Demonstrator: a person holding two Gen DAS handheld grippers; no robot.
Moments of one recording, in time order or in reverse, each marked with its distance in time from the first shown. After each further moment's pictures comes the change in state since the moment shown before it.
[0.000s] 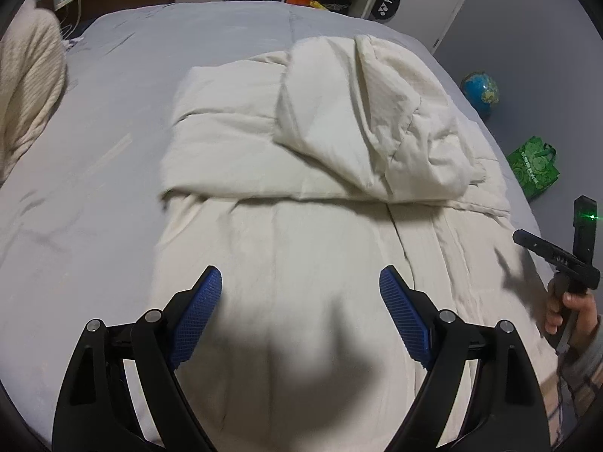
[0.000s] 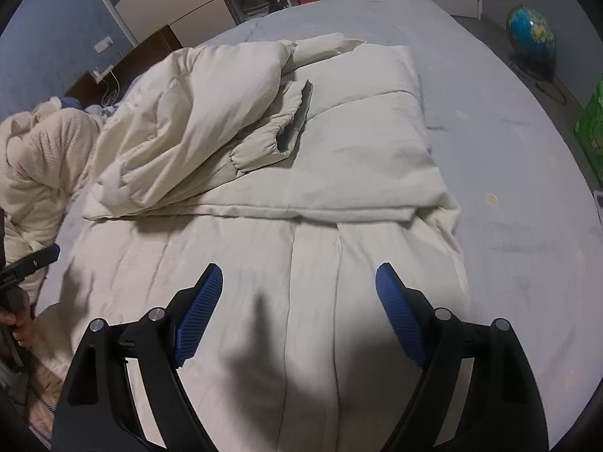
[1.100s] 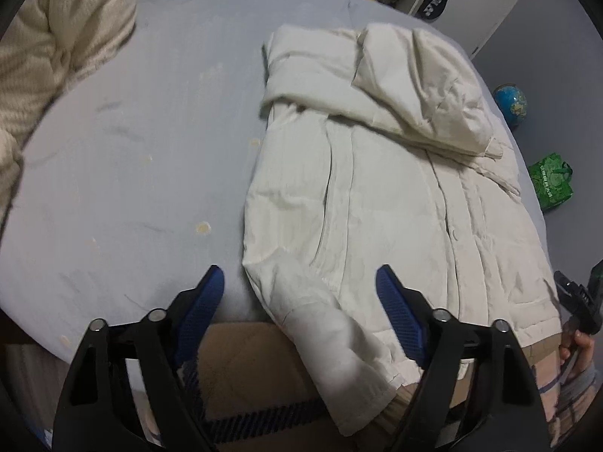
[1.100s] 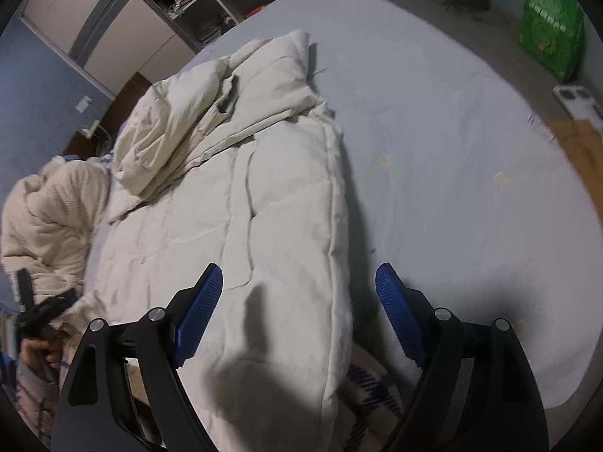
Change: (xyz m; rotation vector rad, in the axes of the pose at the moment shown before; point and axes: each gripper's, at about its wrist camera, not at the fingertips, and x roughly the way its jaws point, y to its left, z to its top) left arm -0.052 0.051 -0.080 -0.156 0.092 0.061; right arm -0.098 -0.071 -0.119 0.272 -0.021 0.075
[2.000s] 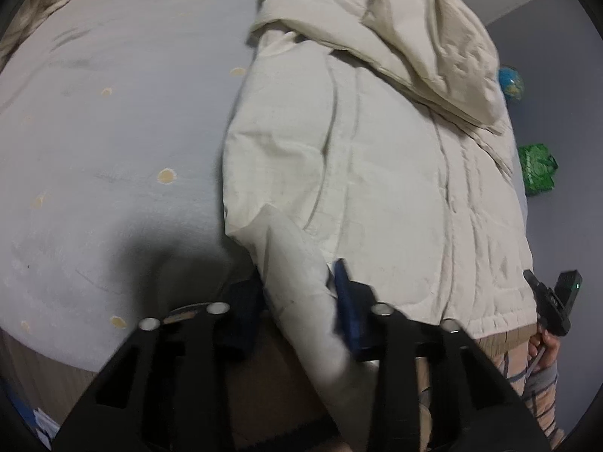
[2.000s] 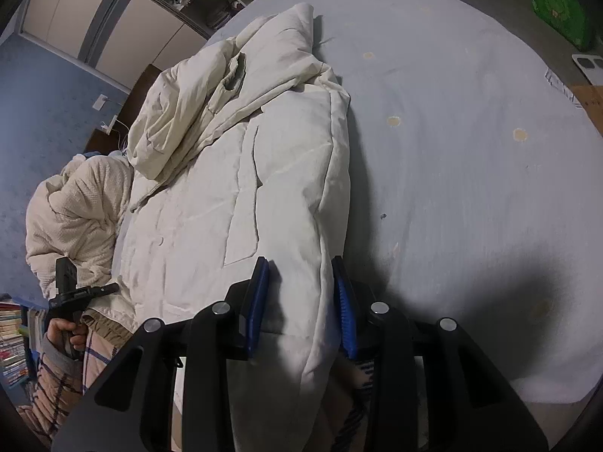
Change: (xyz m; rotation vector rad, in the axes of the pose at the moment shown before) left arm 0.035 0.010 0.006 -0.050 0.218 -0.127; right arm 0.009 -0.015 -0.008 0.042 0.087 0.110
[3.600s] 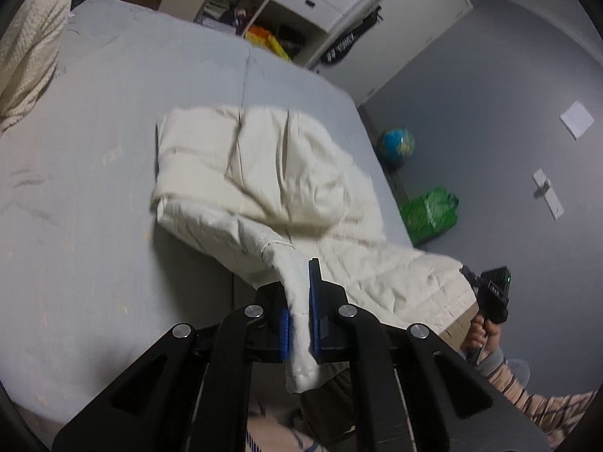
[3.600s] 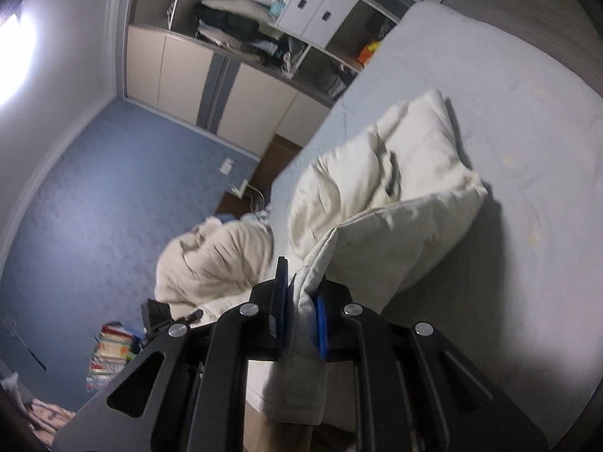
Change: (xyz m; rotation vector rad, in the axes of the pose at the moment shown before) left arm -0.132 -0.054 0.032 0.145 -0.367 -0.330; right arm -0.058 0.047 0.077 0.030 -0.241 0.553
